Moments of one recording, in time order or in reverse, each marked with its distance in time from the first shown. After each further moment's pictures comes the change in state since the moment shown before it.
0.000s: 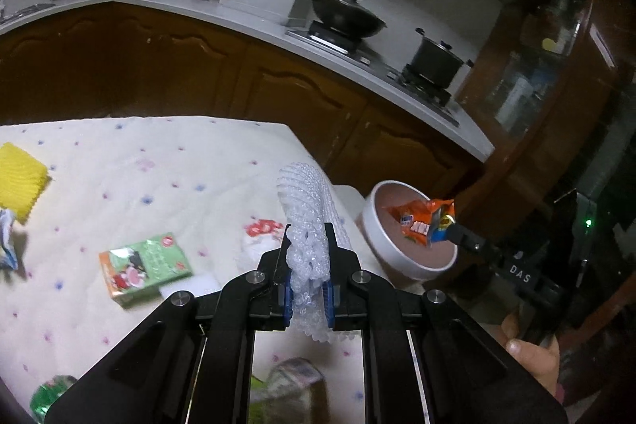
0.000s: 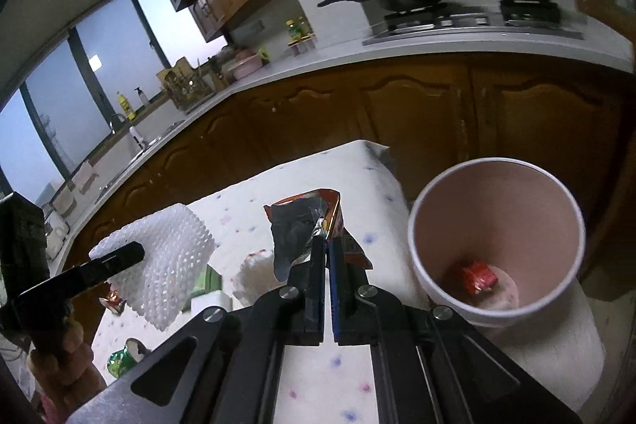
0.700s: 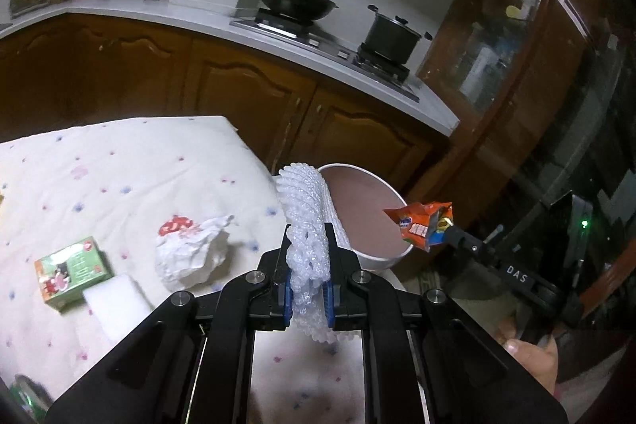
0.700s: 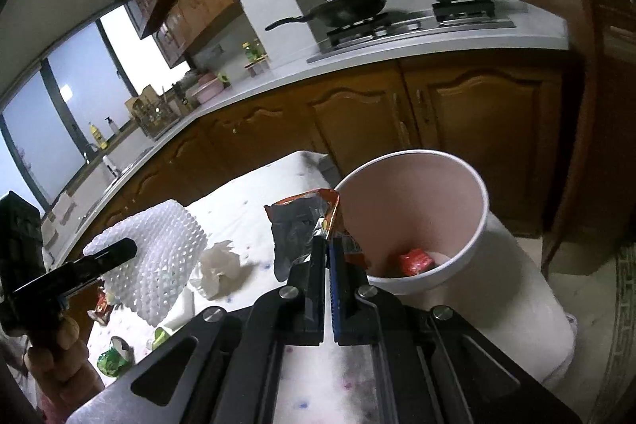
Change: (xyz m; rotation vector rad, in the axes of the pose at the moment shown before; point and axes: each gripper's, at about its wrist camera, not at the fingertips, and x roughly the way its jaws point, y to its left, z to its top) left arm 0.029 -0.071 -0.004 0.097 0.038 -0.092; right arm -0.058 -0.064 -0.015 0.095 -0.060 -0.097
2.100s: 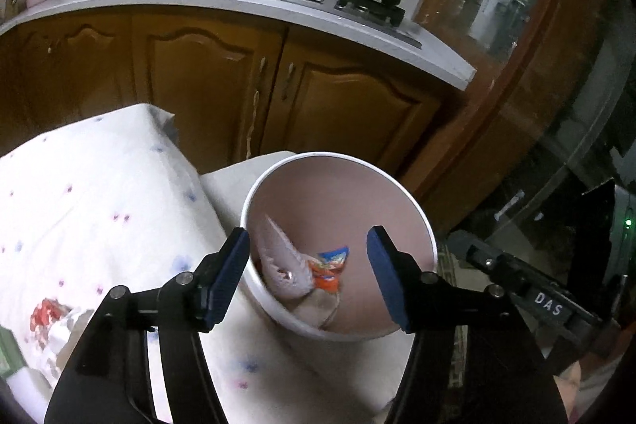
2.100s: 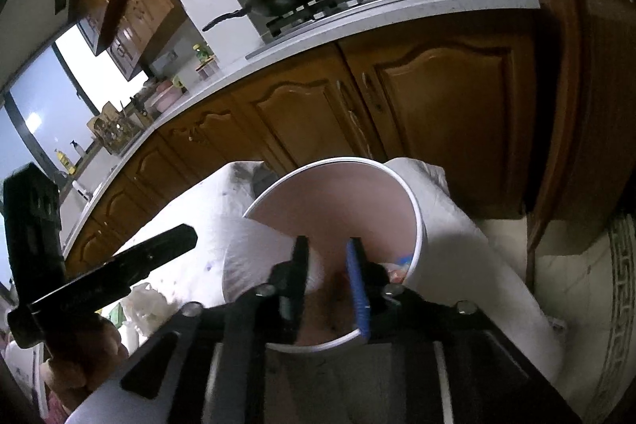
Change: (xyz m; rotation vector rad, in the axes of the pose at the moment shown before) left arm 0.163 -0.060 0.031 0.096 0.159 0.018; right arm 0.054 -0.082 0.026 0.121 0.050 -0.064
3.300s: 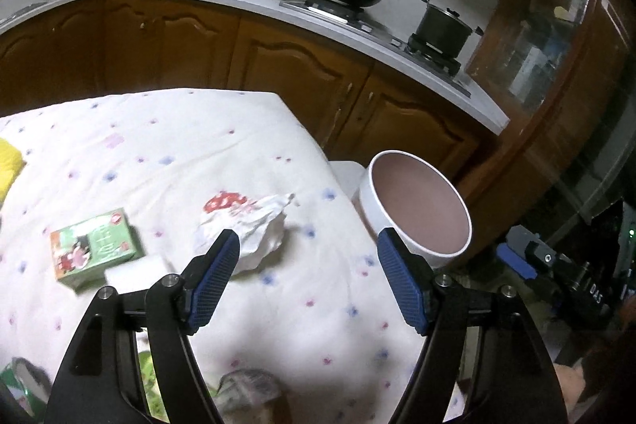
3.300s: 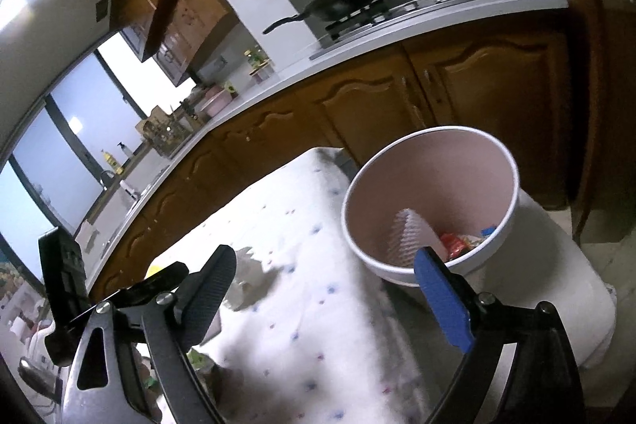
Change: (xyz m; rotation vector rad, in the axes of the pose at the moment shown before) left arm -0.131 0.088 -0.080 -0.185 -0.120 0.130; right arm -0.032 0.080 -0.049 -0.018 -0.023 0.166
